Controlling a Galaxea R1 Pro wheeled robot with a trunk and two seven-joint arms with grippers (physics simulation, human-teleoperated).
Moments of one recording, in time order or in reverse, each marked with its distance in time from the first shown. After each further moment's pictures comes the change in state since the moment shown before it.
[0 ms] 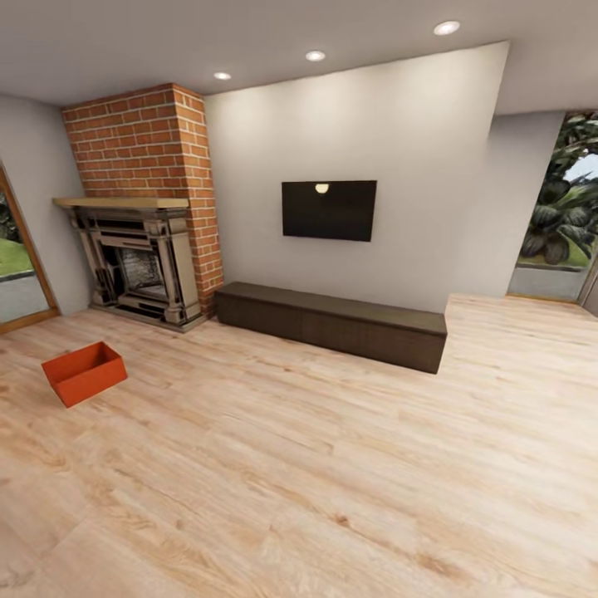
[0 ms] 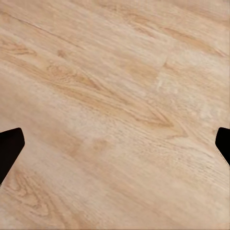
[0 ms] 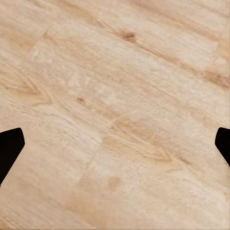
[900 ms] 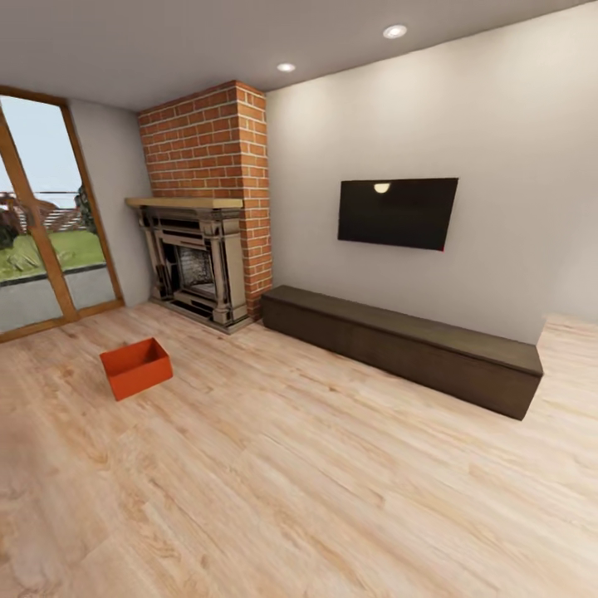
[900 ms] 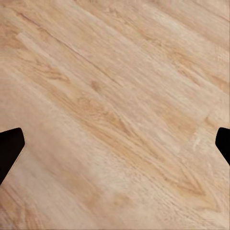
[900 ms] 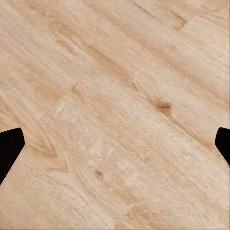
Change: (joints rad) left arm 0.000 0.000 0.000 0.000 0.000 0.000 0.000; right arm 0.000 0.000 0.000 0.000 0.000 0.000 0.000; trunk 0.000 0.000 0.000
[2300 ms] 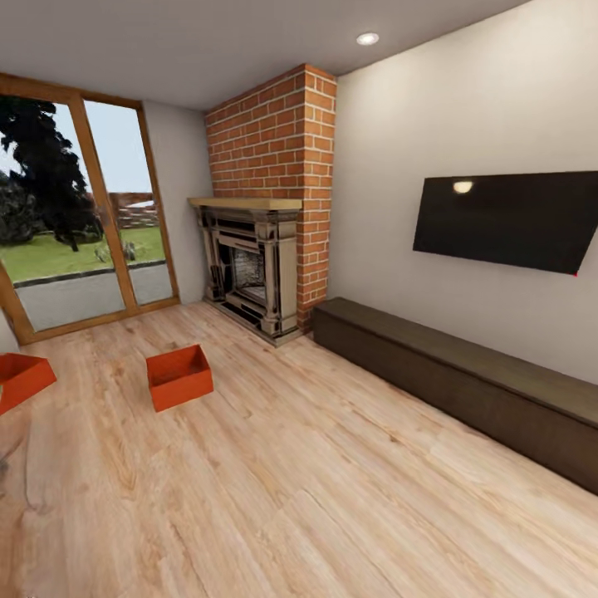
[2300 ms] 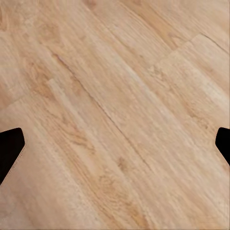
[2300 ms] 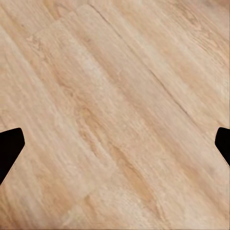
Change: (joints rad) left arm 0.000 0.000 0.000 0.000 0.000 0.000 0.000; right arm 0.000 0.000 0.000 0.000 0.000 0.000 0.000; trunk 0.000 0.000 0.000
